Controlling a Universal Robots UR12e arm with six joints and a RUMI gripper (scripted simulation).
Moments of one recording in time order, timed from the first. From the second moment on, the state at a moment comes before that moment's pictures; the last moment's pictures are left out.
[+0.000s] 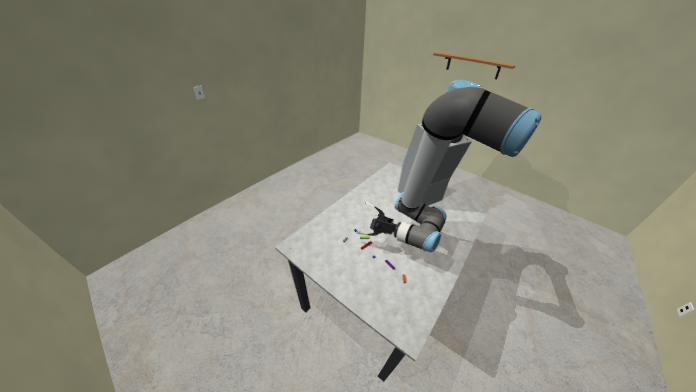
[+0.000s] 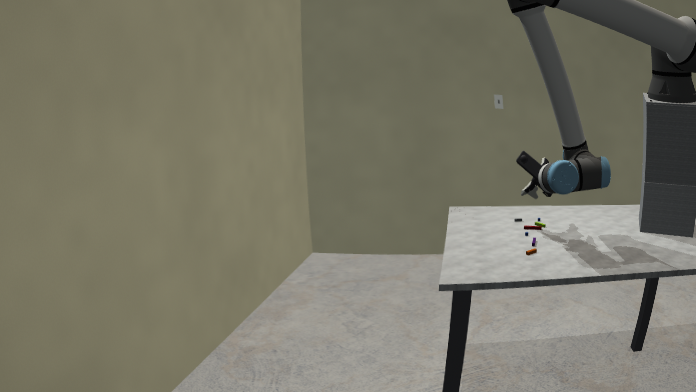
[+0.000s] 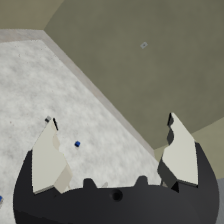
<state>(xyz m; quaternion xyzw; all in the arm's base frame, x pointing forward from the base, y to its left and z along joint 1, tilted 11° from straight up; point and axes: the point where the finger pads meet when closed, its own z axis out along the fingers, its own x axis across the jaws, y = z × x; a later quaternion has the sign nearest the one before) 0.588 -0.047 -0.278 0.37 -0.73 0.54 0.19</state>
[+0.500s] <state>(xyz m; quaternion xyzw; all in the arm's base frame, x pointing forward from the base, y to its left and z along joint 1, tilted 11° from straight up) 0.579 -0.050 -0.291 0.42 -0.74 0.49 0.16</state>
